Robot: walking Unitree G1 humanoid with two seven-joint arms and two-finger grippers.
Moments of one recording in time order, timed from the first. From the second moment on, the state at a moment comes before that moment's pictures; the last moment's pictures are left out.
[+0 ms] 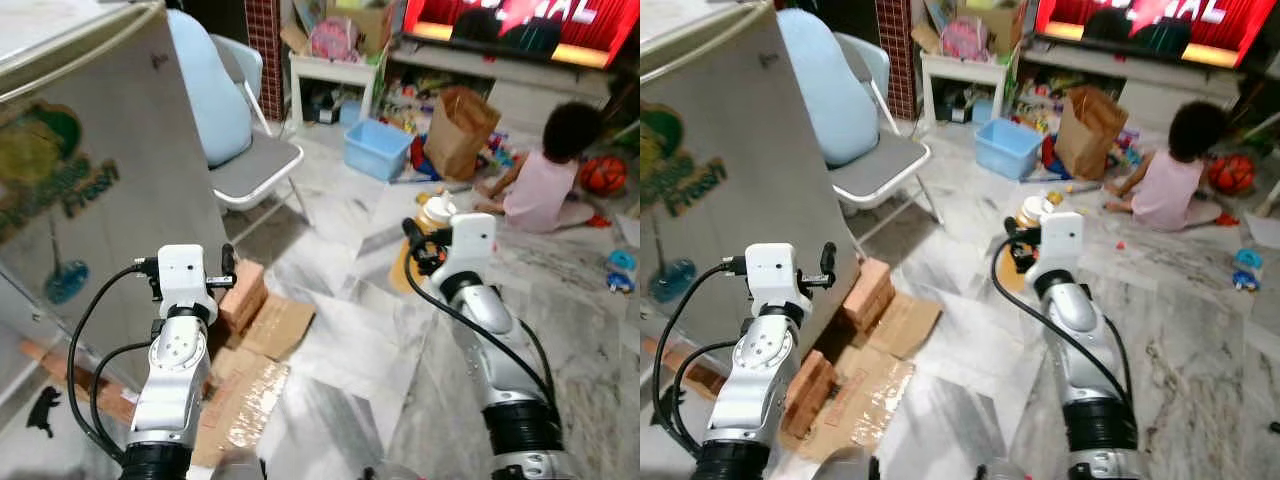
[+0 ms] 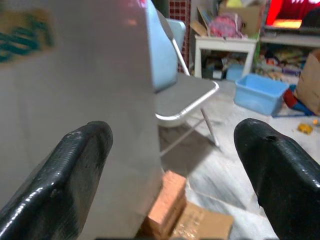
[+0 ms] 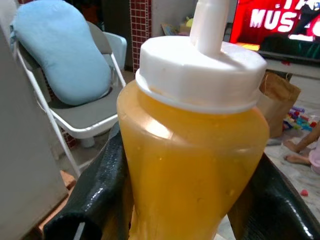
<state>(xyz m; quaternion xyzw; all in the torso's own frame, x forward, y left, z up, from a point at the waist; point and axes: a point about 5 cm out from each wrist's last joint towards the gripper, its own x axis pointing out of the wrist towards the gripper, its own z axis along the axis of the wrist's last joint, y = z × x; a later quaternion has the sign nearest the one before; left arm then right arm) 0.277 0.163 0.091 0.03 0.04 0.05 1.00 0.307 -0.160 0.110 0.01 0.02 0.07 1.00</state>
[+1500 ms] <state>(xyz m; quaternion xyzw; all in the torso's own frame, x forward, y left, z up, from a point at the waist) 0.264 0.171 0.092 0.01 0.00 0.03 1.00 0.301 -0.160 0.098 -0.02 0.05 0.05 1.00</state>
